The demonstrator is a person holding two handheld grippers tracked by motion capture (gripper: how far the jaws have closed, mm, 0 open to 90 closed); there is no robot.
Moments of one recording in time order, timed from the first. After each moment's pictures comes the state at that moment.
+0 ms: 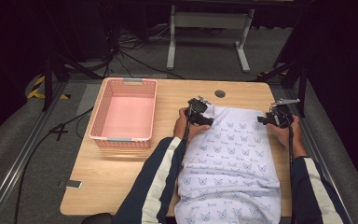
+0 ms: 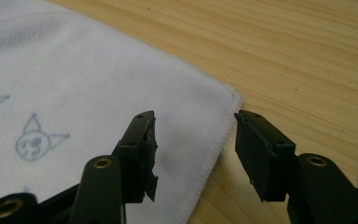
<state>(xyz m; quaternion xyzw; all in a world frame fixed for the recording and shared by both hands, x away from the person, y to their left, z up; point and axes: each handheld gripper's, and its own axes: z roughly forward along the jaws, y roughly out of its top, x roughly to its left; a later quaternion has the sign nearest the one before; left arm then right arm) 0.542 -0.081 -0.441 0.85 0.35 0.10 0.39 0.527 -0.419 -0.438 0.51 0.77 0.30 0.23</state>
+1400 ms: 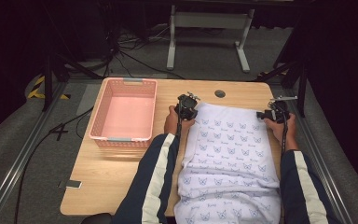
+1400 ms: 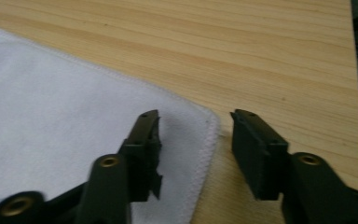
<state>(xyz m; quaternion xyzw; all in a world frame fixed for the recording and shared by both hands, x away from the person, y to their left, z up) 0.552 -0.038 -0.437 0.84 0.39 0.14 0.35 0.552 -0.422 -0.451 0.56 0.74 0.31 0.23</state>
